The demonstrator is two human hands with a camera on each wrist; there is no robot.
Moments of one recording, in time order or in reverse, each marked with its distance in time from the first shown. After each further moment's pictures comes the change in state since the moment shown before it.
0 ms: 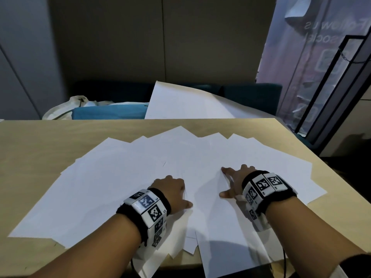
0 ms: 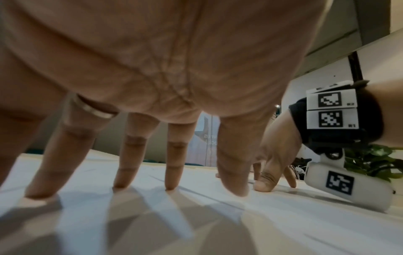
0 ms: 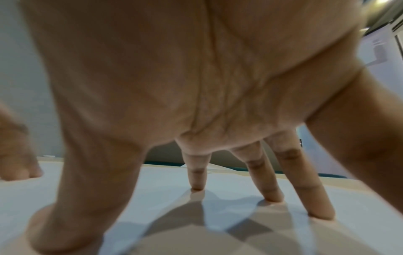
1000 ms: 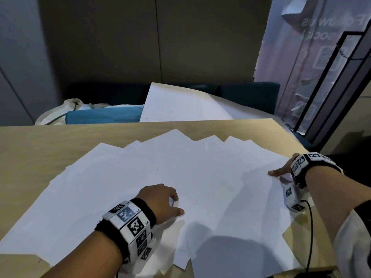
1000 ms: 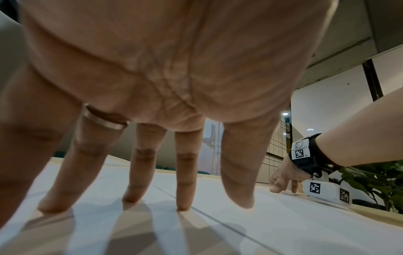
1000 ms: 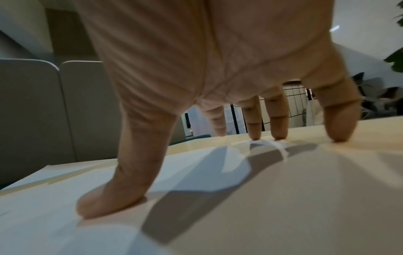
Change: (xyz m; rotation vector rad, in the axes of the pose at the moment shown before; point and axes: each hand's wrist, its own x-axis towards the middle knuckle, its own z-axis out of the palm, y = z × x) left_hand 0.007 -0.008 -0.002 -0.082 0.019 0.032; right_hand 0.048 0.147 -0.028 0.319 -0.014 0.394
